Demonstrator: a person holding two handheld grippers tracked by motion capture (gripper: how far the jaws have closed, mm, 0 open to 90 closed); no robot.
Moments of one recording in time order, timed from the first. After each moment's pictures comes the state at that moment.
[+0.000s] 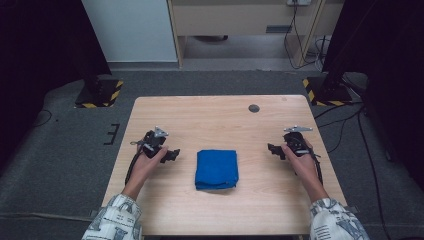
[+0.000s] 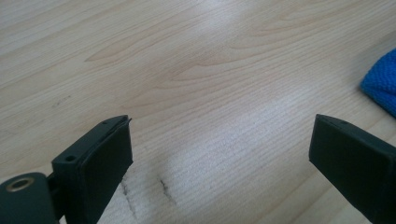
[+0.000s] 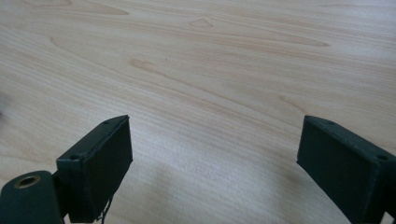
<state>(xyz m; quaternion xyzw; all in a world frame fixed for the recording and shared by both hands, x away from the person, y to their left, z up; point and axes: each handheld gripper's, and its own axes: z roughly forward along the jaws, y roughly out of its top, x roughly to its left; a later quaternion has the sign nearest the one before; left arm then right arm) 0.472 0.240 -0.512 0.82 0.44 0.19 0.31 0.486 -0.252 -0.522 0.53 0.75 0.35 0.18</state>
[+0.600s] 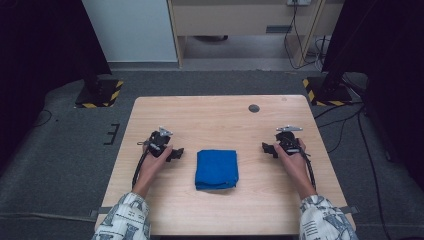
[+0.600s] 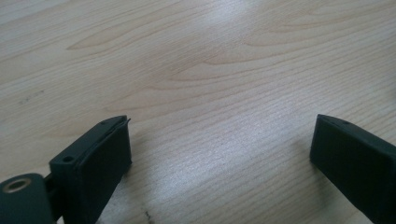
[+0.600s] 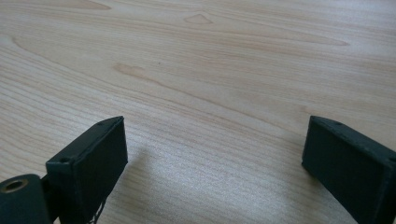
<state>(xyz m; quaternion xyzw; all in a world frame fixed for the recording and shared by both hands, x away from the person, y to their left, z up) 0.486 0.230 -0.535 0.80 0.47 0.19 0.31 0.498 -0.231 -0.540 0.54 0.74 0.33 0.22</state>
